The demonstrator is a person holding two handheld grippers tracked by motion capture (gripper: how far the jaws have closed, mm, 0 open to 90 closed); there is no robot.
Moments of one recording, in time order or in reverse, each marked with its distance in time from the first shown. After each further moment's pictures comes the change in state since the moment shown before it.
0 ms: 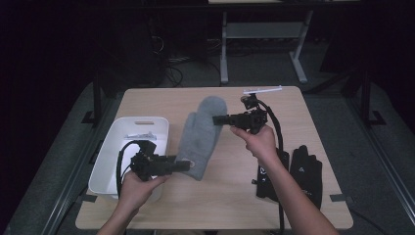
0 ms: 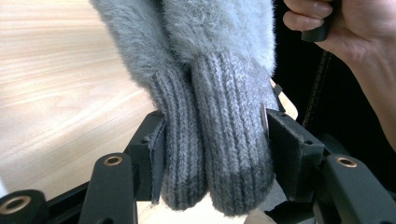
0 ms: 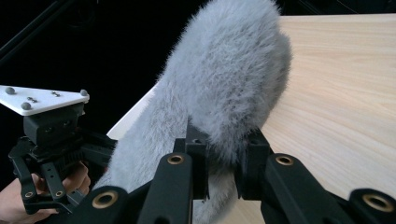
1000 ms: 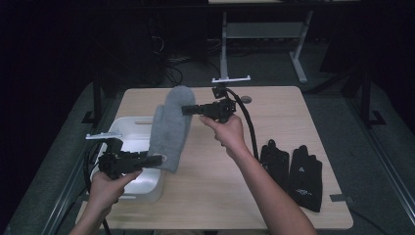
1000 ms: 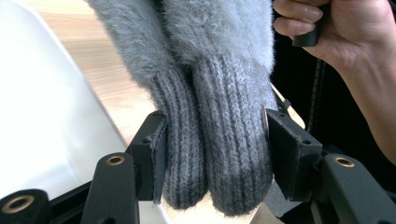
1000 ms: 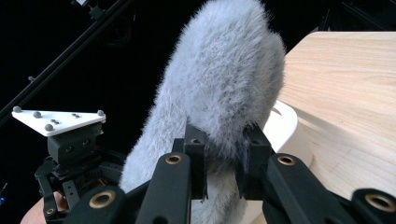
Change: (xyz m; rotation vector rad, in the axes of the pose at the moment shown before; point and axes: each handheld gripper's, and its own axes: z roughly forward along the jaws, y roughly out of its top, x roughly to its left) left arm 0.024 -0.004 -0.066 -0.075 0.048 -0.025; right arm 0.030 0.034 0.065 -0.022 0.134 0.030
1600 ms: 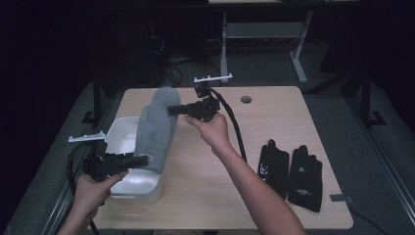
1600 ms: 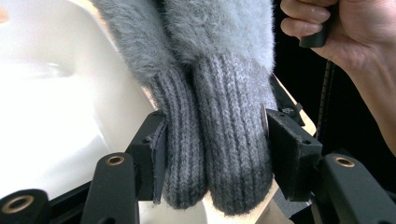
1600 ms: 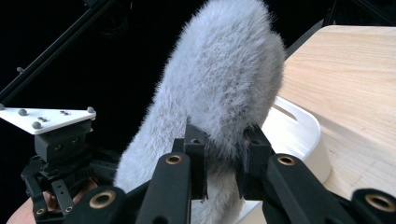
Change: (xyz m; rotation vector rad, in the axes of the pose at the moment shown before) left arm 0.013 -0.006 -0.028 -0.027 0.048 -0.042; right arm 0.012 0.008 0.037 0.040 -0.012 -0.024
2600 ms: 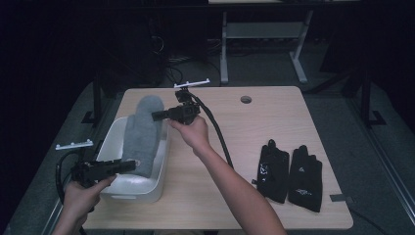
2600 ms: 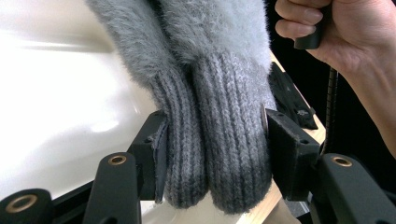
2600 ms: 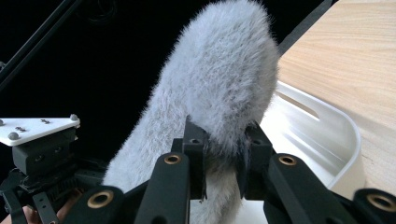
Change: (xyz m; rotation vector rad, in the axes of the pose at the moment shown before) left arm 0.031 -0.022 -0.018 -0.021 0.041 -0.088; right arm -0.010 -0.003 0.062 0.063 0.005 0.051
